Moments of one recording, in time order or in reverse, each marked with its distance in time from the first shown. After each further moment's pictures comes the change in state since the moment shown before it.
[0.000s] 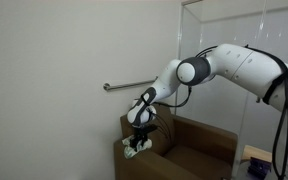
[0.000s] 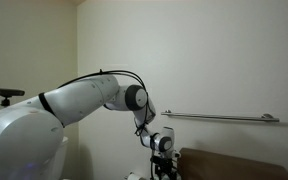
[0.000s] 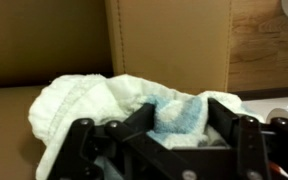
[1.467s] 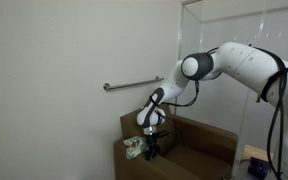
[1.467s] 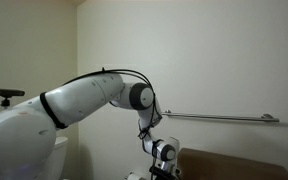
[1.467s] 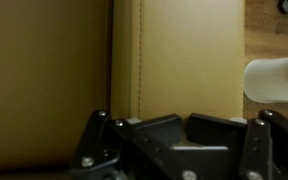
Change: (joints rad) arm -0.144 -0.035 0.088 -0.167 -0.037 -0.184 -0.183
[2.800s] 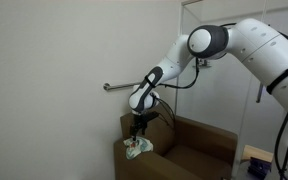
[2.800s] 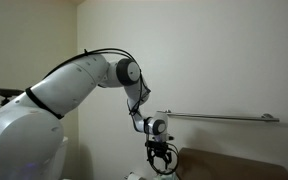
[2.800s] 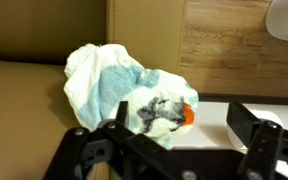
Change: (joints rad) arm 0.150 -0.290 -0.057 -0.151 -0.026 0.227 0.129
